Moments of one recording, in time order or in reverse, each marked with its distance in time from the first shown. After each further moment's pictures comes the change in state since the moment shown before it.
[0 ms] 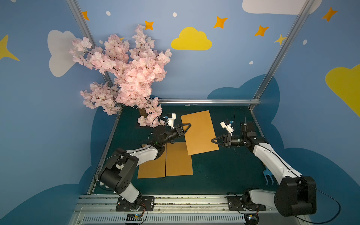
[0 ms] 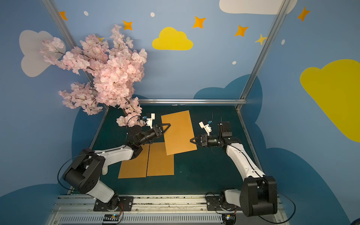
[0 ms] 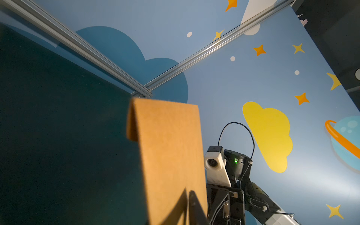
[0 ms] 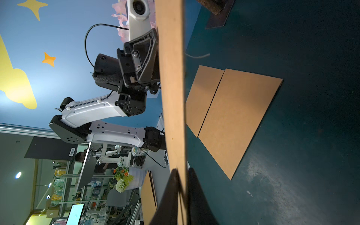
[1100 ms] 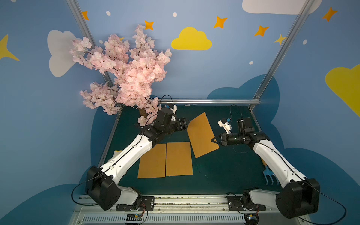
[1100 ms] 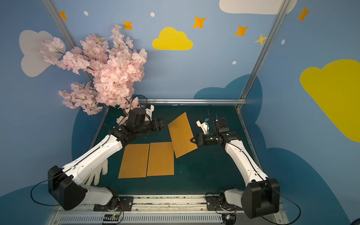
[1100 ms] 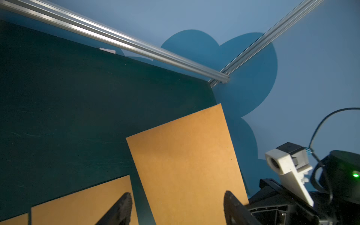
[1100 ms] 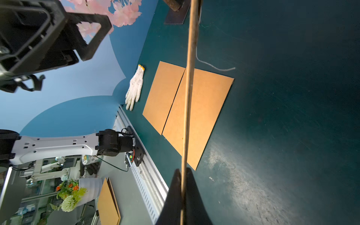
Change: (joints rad) left arm -0.095 -0.161 0.604 -1.377 -0.397 0.501; right arm 0.107 -0.001 0.163 -0.248 0.385 -0.128
